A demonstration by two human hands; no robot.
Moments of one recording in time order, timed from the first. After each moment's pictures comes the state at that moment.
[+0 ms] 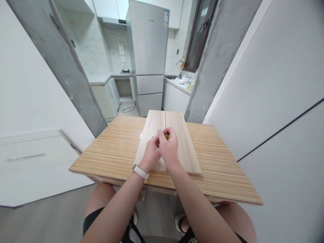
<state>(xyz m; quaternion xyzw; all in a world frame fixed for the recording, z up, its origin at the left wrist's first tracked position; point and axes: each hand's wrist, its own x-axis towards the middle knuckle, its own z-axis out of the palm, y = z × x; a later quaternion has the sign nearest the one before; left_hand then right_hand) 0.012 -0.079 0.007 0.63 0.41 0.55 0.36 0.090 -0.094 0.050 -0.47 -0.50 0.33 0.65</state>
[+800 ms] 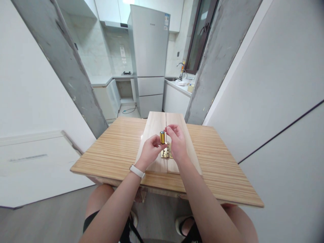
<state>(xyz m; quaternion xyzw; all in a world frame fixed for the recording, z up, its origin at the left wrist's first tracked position) -0.002 -0.067 -0.010 0.62 0.38 0.55 0.40 0.123 -0.066 0.044 -0.34 -0.49 0.43 0.68</state>
